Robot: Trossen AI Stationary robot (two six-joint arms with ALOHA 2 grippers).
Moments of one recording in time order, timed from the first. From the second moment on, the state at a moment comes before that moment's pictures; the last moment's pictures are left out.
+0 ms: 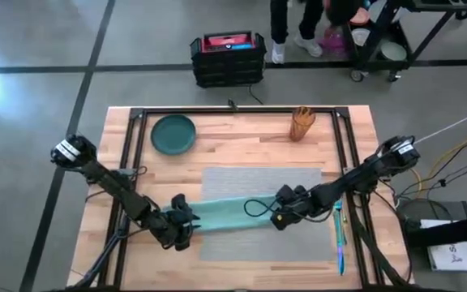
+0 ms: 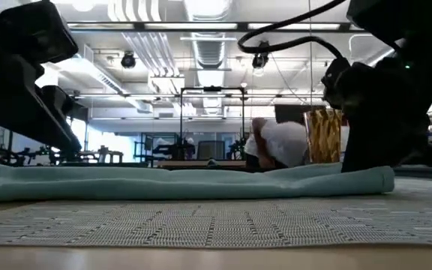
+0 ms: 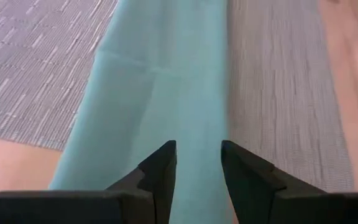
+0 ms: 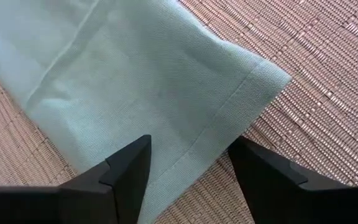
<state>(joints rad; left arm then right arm) -0.70 1.44 0.56 0.04 -0.56 -0.74 0.41 1.58 0.70 -0.25 0.29 1.15</state>
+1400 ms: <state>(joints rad) -0.52 1.67 0.55 0.31 -0.40 -0.40 0.41 1.59 0.70 -0.22 0.32 1.22</state>
